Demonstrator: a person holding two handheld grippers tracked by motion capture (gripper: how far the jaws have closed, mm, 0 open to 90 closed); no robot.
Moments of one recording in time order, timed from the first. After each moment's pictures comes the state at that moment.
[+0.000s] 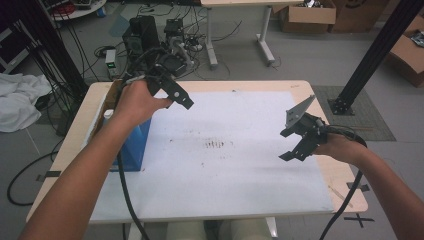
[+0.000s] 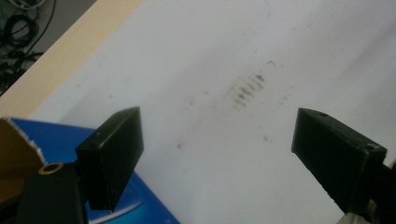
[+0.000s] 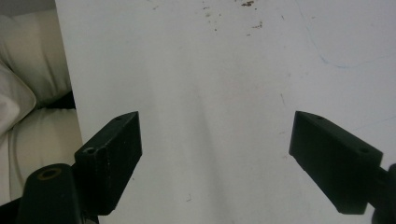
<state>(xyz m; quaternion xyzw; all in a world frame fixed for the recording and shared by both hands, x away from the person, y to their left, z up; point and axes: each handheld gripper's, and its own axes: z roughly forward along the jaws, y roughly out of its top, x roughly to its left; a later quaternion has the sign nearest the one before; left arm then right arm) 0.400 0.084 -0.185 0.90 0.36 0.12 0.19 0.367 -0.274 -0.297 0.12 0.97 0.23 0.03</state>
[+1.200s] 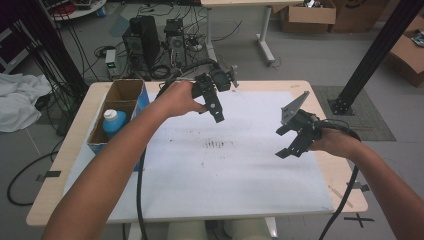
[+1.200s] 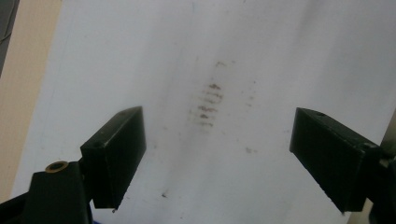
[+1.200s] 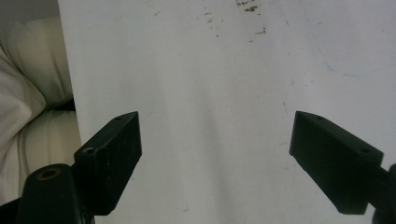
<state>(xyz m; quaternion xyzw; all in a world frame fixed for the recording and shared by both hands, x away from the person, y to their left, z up) 0.428 -0.002 -0.225 0.97 0.18 0.08 0.12 0.381 -0.267 -0.300 0.11 0.97 0.23 0.01</state>
